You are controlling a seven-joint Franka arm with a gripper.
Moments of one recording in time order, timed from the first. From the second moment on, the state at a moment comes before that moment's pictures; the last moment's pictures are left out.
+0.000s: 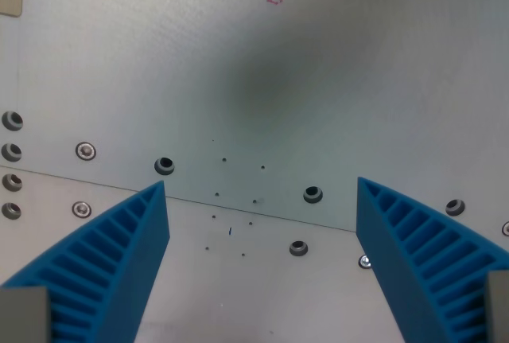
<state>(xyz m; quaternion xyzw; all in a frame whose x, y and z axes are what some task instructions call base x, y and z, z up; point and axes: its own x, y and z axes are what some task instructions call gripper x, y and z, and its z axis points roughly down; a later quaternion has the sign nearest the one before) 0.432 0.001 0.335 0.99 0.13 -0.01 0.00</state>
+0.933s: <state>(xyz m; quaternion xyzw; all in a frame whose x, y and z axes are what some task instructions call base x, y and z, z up) 0.432 -0.002 0.335 0.99 0.13 -0.01 0.02</state>
